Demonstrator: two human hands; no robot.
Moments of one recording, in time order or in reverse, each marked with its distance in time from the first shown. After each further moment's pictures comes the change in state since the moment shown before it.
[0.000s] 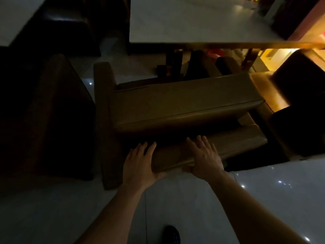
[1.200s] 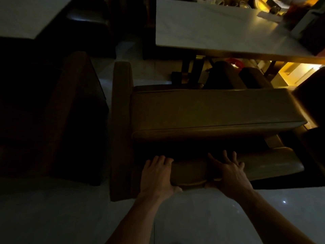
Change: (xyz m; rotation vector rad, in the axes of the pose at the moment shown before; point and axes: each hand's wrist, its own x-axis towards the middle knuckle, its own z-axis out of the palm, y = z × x) left_hand 0.018 -0.068 0.017 0.014 0.004 0.072; right_hand 0.033 -0.029 0.040 -0.064 -0.060 0.036
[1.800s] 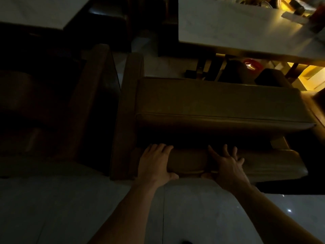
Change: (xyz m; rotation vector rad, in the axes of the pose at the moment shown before) left_hand -0.016 -0.086 -0.019 -0.029 0.065 0.001; right_hand 0.010 -0.087 0.013 0.006 0.033 -0.002
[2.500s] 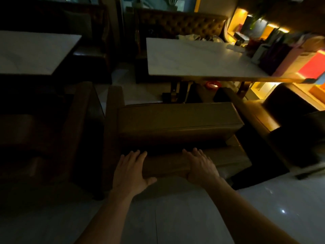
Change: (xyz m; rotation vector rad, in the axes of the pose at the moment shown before) left_hand -0.075 0.042 -0.096 0.067 0.002 -0.024; right_hand -0.107 -0.018 -0.088 0.109 0.045 -0.029
